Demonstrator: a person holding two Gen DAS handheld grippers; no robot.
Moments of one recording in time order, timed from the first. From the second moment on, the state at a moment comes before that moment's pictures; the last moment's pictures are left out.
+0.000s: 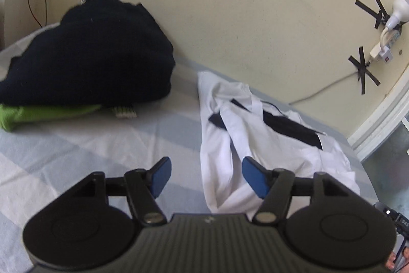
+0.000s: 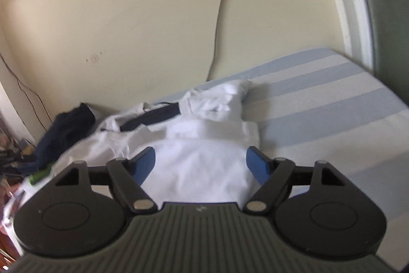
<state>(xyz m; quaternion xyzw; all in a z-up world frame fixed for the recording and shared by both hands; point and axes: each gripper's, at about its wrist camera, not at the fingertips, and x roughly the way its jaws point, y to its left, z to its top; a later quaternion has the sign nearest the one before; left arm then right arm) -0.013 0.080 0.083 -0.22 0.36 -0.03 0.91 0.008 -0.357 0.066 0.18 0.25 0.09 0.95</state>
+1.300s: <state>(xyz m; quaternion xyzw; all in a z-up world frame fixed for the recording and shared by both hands) -0.002 0.017 0.055 -0.13 0.39 -0.06 0.91 0.036 -0.227 0.069 0.07 0.26 0.19 0.94</state>
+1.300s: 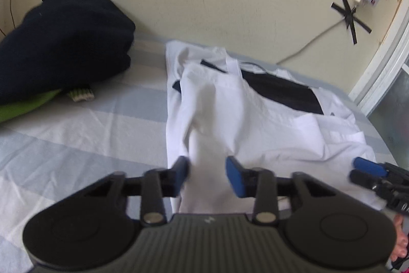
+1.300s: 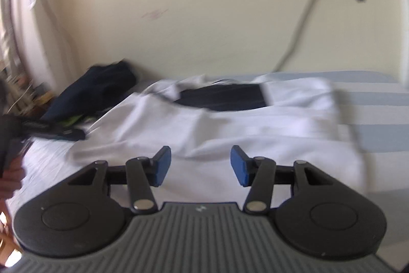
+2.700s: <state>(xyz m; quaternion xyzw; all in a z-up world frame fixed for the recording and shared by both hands) 0.020 0.040 0.031 -0.11 0.38 -0.01 0.92 0.063 -0.346 0.042 0.13 0.30 -0.01 0.95</state>
